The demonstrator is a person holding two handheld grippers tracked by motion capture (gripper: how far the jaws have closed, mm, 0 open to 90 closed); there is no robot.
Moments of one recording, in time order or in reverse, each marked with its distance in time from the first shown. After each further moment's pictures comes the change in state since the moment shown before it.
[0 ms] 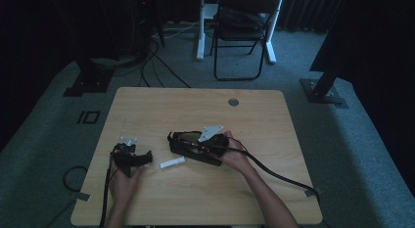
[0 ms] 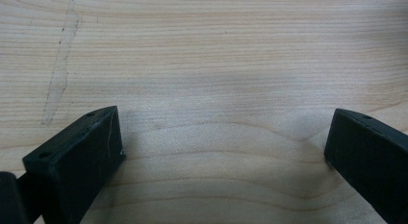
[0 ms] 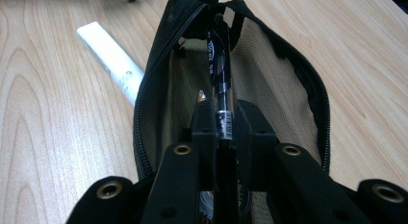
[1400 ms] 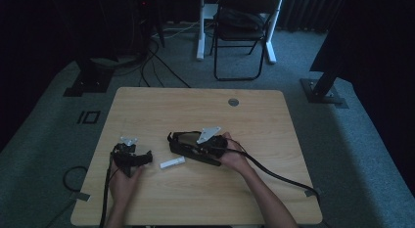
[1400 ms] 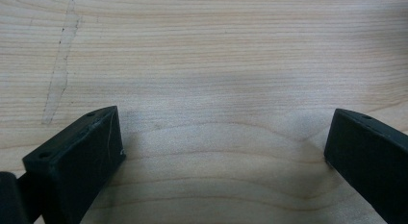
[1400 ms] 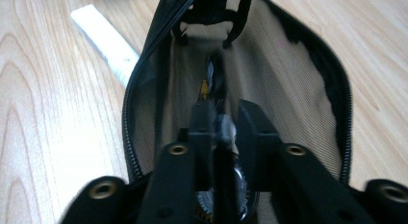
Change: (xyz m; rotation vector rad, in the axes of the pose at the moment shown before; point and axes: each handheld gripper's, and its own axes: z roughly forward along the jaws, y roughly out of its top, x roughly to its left) left arm 0.000 0.000 0.000 0.000 0.000 0.000; right arm 0.001 -0.003 0.008 0.028 0.005 -0.004
